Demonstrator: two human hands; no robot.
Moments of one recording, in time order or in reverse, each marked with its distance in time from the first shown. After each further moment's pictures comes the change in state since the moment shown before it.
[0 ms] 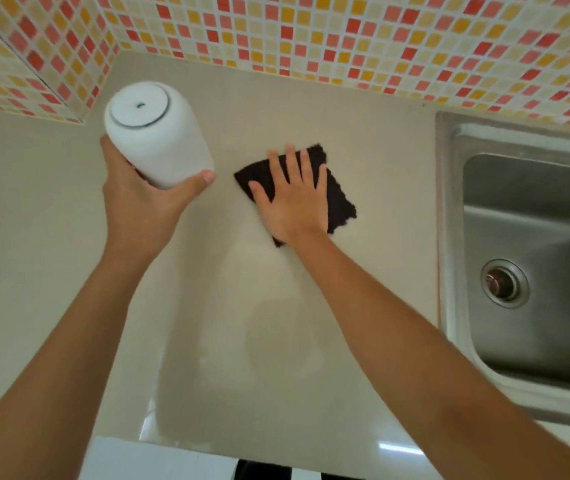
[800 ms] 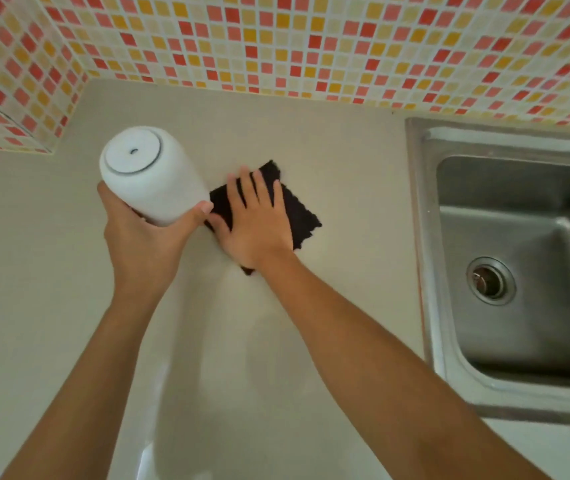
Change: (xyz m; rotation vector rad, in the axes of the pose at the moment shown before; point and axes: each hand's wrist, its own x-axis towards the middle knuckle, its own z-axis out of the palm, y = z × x) left_hand -0.023 0.002 0.031 -0.018 0.036 -0.032; right_hand -0.012 -0.018 0.002 0.020 -0.017 -0.129
